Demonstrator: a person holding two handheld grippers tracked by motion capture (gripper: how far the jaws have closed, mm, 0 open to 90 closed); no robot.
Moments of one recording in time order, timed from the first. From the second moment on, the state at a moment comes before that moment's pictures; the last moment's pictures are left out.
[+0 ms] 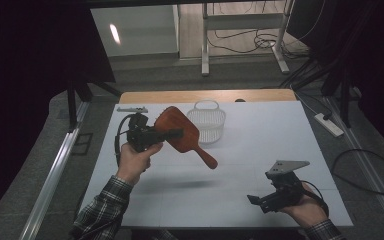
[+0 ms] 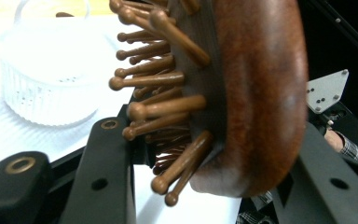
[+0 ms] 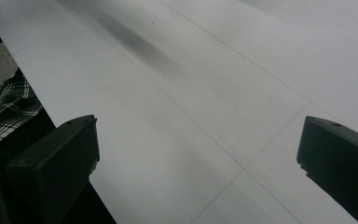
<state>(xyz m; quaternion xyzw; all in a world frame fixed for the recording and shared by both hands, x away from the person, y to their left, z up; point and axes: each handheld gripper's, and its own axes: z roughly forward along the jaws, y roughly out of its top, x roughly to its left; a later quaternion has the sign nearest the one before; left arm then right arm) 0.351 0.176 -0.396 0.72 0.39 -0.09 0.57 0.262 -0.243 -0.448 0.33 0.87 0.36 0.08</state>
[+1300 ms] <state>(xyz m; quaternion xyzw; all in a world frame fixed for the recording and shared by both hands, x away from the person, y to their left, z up) 0.393 0.189 -0.366 0.71 0.42 -0.05 0.56 0.230 -0.301 -0.449 0.41 0.84 0.33 0.11</state>
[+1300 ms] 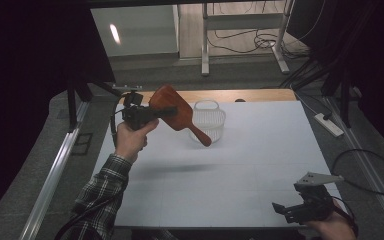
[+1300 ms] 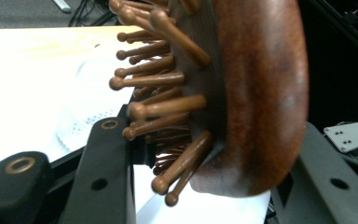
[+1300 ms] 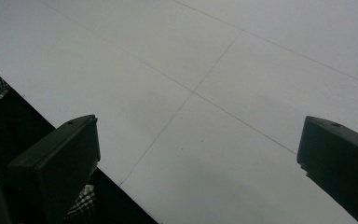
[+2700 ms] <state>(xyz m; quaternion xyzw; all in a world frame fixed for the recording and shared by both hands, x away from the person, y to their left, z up) 0.452 0.172 -0.369 0.68 0.47 -0.01 0.56 0.222 -0.307 -0.447 0.42 0.84 0.32 0.12</state>
